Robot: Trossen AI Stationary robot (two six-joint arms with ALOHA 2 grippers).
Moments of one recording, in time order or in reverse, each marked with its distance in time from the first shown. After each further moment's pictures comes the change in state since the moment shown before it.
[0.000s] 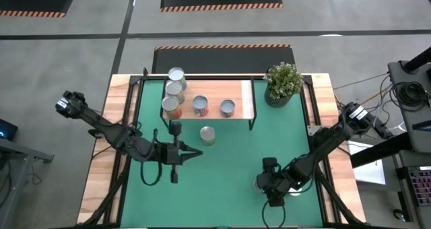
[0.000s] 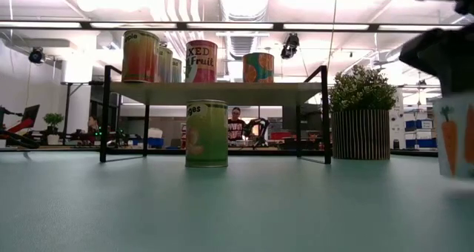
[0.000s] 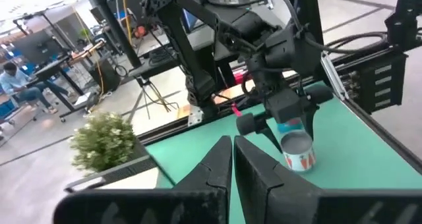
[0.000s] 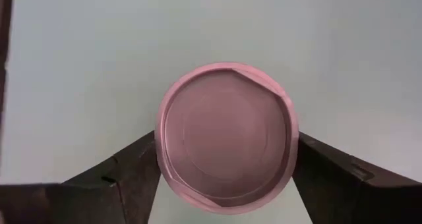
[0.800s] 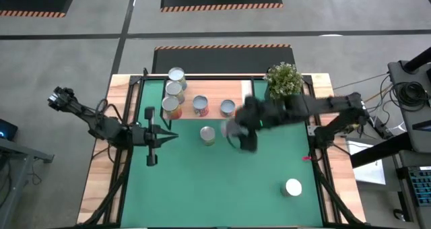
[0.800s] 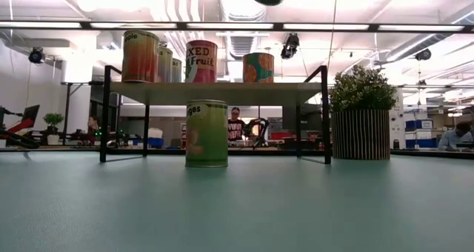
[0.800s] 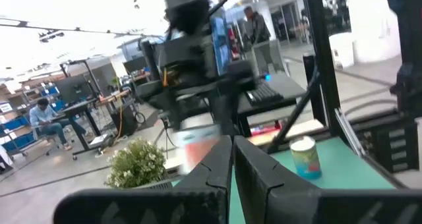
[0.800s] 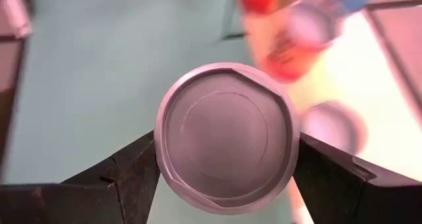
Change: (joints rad) left arm 0.001 -0.416 -0.371 0.285 0.002 0.085; right arm -0.554 -0.017 0.792 -0.441 0.012 -0.422
